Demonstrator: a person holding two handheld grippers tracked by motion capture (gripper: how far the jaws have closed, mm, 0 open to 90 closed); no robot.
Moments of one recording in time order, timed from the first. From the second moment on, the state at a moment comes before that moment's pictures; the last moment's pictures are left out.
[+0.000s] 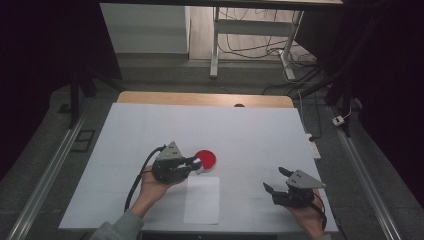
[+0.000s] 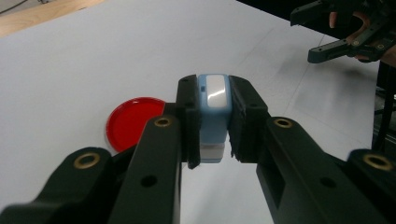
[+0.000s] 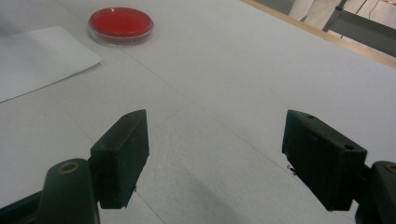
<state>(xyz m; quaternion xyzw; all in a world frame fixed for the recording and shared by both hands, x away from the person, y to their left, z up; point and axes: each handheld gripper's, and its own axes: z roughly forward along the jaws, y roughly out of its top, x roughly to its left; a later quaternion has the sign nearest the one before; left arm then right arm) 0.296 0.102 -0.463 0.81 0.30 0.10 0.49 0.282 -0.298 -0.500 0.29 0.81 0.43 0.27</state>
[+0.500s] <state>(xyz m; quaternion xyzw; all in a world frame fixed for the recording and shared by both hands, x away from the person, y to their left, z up) 0.296 0.089 -0.461 0.81 0.29 0.09 0.50 0.282 -0.298 -0.500 0.29 0.81 0.43 0.26</state>
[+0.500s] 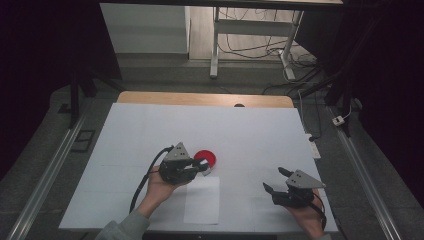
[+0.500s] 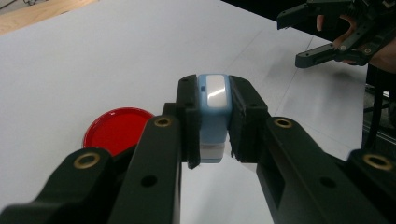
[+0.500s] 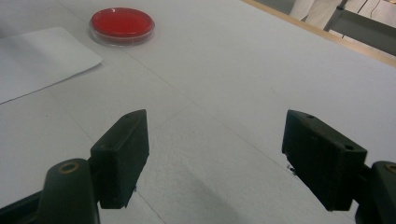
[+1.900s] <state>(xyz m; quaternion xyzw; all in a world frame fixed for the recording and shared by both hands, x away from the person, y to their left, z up) 0.297 0.095 -0.459 0.81 0.30 0.10 0.50 0.285 -0.264 -0.496 0.27 0.82 0.45 0.25</state>
